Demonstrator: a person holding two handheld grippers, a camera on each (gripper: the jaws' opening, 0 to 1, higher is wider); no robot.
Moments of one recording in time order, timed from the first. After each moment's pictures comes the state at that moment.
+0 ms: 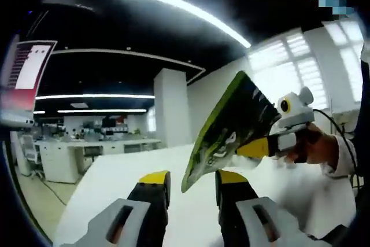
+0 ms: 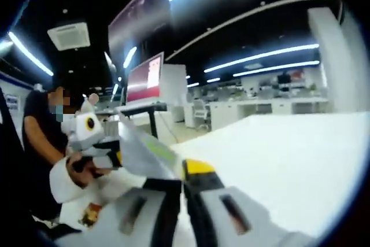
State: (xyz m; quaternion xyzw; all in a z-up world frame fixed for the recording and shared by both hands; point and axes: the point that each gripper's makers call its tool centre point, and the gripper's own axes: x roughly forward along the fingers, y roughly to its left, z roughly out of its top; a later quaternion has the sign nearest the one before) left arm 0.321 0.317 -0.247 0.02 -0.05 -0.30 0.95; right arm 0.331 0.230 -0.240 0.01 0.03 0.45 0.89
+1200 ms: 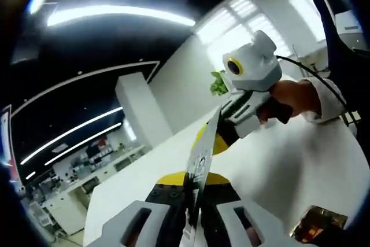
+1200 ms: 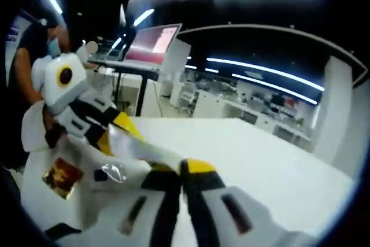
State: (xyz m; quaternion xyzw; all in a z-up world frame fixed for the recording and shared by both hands) left arm 0.300 0.269 -0.273 0.22 -0.04 -0.37 0.90; right arm 0.334 0.233 -0.260 -0.19 0.01 0.42 0.89
